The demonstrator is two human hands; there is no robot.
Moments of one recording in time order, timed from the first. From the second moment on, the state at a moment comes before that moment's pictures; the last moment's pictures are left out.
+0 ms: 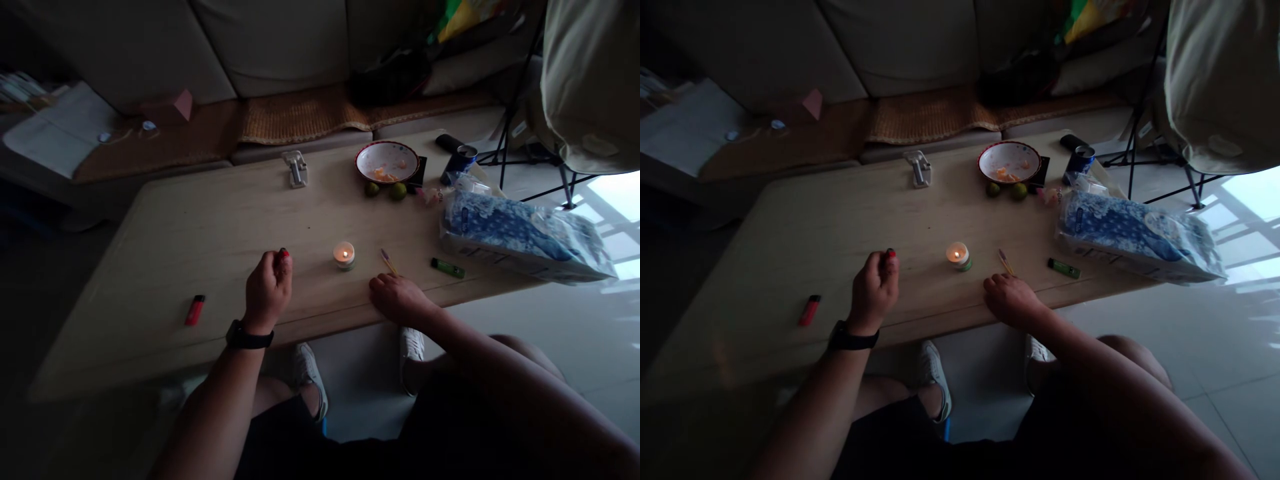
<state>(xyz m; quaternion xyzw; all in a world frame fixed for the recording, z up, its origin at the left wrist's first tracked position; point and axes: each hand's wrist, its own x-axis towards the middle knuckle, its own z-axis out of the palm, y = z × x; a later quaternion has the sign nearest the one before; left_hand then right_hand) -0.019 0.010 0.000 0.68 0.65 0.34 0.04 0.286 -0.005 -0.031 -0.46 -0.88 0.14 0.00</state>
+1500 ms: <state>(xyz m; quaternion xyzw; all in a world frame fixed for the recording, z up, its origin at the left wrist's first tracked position) -0.018 0.012 -0.005 0.68 0.65 0.34 0.06 0.289 -0.005 -0.044 -0.45 -0.88 0.12 0.04</state>
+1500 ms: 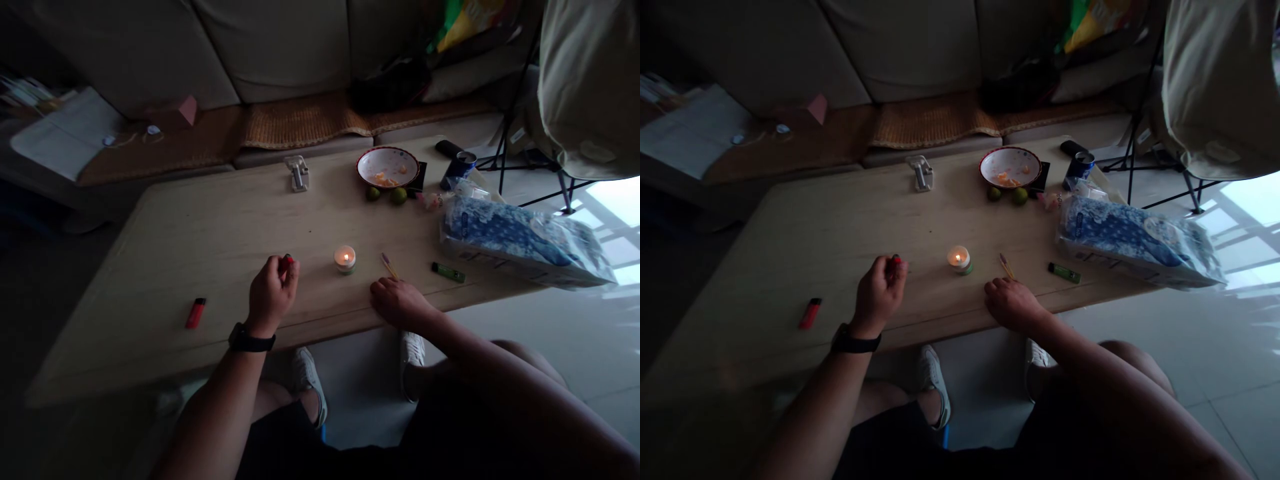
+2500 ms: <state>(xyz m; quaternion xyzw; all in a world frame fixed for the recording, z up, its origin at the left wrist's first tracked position) 0.015 0.013 0.000 0.74 0.61 0.27 0.01 0.286 -0.005 -0.033 -0.46 -0.88 0.14 0.00</state>
